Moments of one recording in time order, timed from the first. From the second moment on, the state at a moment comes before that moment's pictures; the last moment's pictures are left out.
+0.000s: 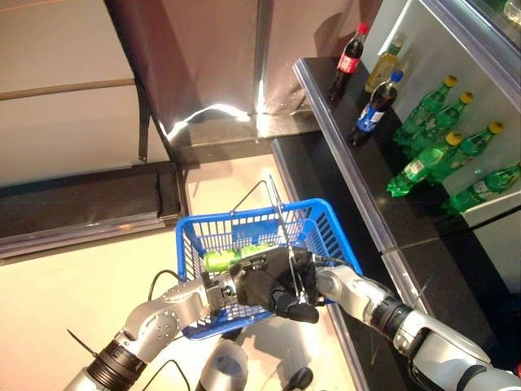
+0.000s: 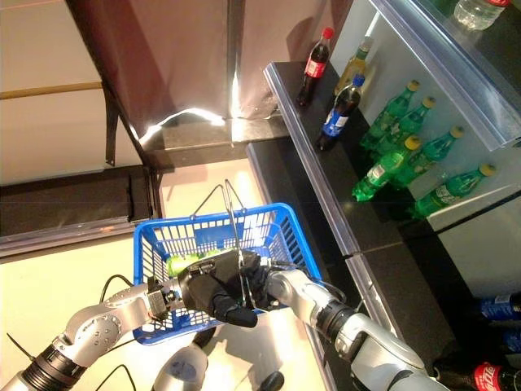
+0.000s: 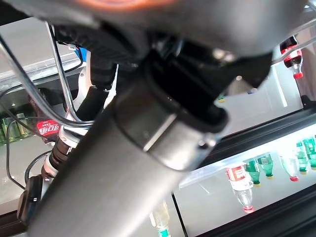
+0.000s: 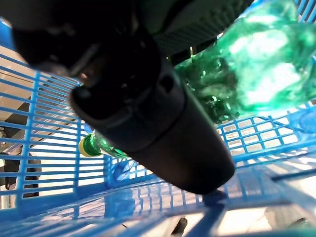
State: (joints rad) left arm -0.16 0.61 -0.43 -0.18 -1.08 0.39 -0.58; right arm -0.59 -0.39 0.91 0.55 -0.46 -0.05 0.33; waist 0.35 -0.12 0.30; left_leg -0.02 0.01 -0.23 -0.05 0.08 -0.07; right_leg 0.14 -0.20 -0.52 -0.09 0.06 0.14
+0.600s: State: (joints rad) left arm -0.16 0.61 -0.44 -0.18 -1.06 0.39 -0.58; right arm -0.57 -0.41 0.90 0.52 -0.43 -0.02 0.31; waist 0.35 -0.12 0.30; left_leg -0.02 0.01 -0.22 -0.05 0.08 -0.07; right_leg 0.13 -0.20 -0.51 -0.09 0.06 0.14
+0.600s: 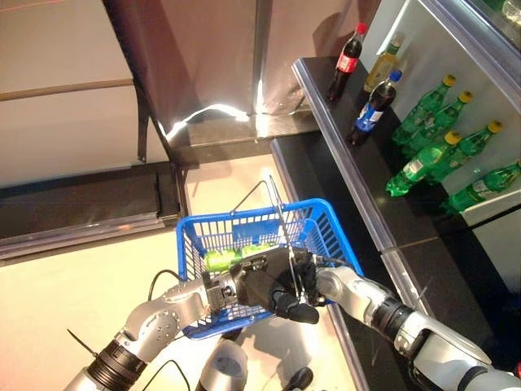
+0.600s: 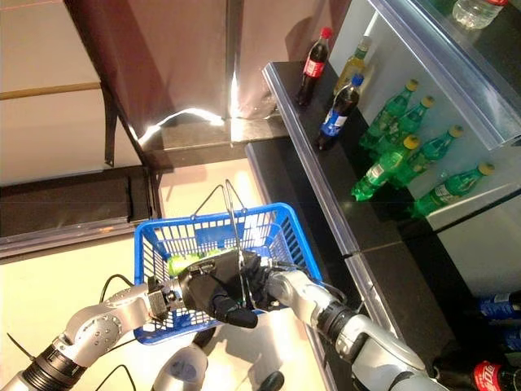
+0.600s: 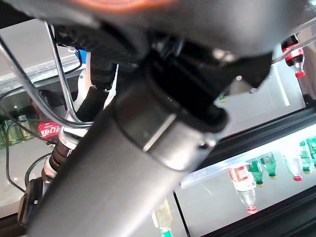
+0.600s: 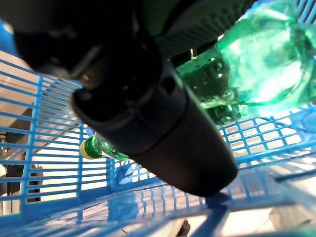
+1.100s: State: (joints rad) left arm -0.15 0.60 -0.40 -0.18 -1.03 0.37 -0.57; right arm -0.47 -0.51 0.67 0.23 -0.28 0.01 0.29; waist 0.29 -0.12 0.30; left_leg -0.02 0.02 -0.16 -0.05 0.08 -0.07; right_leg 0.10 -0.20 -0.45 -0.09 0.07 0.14
